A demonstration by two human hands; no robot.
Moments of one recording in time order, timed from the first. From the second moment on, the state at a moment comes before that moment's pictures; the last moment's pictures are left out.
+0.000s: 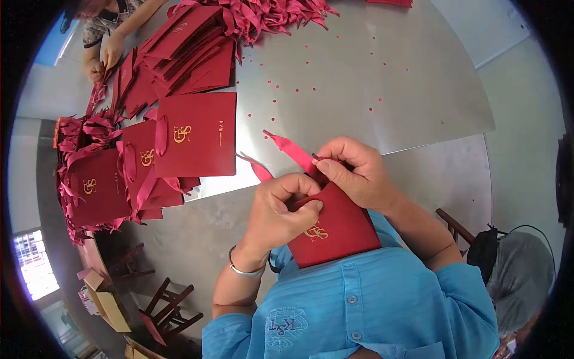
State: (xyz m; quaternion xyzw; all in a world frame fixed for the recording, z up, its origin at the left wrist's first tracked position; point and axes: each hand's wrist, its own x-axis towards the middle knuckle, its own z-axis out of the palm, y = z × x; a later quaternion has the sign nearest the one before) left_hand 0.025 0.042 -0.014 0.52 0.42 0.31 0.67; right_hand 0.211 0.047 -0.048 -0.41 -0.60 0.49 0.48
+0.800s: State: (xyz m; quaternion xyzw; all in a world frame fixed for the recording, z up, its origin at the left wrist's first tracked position) left_hand 0.029 0.039 -0.019 0.58 0.42 0.35 0.60; right_hand 0.206 0.049 -0.048 -0.42 -0.61 0.46 0.49
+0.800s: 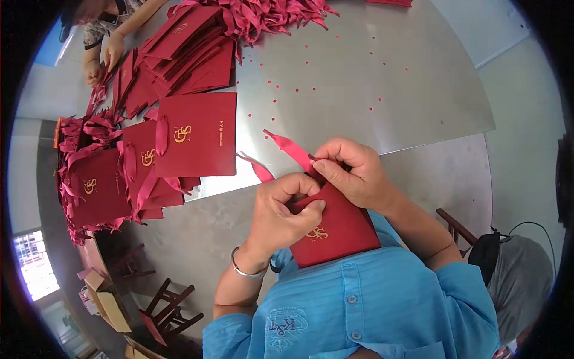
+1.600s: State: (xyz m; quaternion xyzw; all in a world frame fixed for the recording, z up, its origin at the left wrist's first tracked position) left_hand 0.020 0.049 -0.027 0.48 0.30 0.30 0.77; right_hand 0.202 0.047 -0.052 -0.40 -0.64 0.44 0.48
